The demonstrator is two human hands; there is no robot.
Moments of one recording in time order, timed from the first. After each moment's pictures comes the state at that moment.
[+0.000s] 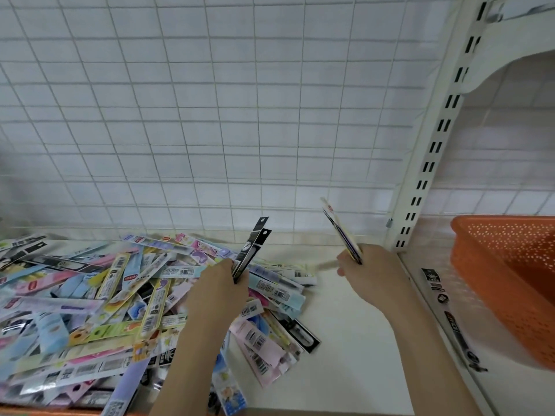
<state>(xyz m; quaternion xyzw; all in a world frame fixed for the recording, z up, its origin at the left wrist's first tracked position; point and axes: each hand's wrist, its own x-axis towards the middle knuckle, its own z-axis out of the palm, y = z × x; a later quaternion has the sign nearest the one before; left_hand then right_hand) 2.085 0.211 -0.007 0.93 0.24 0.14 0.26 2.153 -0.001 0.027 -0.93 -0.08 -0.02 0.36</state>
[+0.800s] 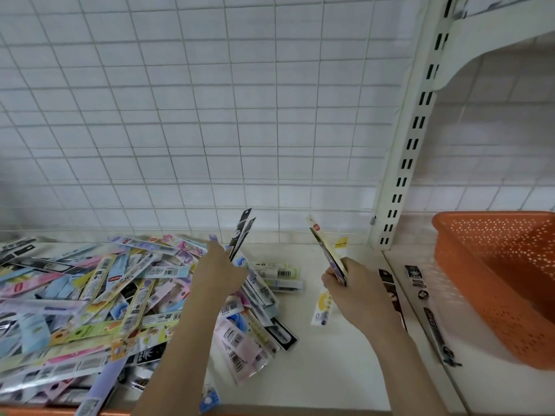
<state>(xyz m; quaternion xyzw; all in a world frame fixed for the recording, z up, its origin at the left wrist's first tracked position) 2.110 0.187 0.014 0.89 0.29 0.08 0.33 2.139 -0.020 0.002 -0.92 -0.10 -0.01 0.38</state>
